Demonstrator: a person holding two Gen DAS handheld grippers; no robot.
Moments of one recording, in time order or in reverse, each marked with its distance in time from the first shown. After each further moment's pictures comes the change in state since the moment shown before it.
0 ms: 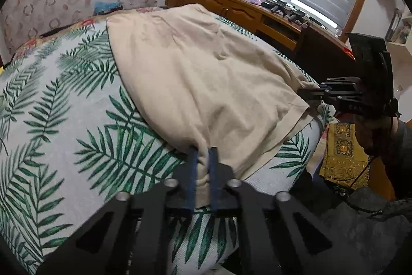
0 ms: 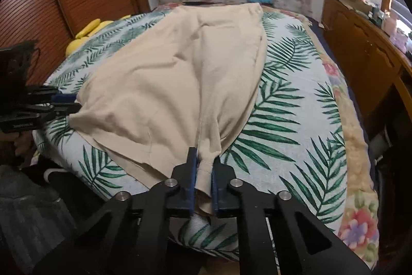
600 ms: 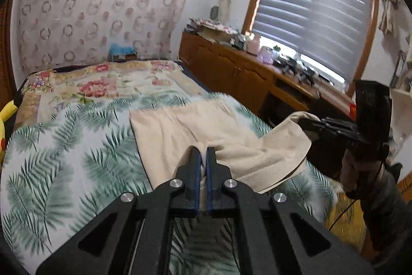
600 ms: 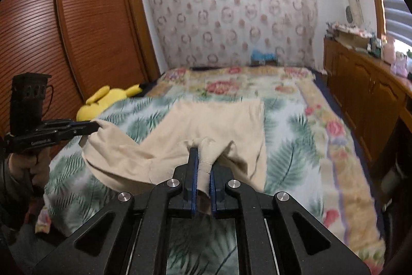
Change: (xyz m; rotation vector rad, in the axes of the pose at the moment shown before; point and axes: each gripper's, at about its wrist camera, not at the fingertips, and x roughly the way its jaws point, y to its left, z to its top) left arm -0.036 0.054 0.133 -0.068 -0.288 0.032; right arm -0.023 -0.026 0.120 0.011 -0.337 0.047
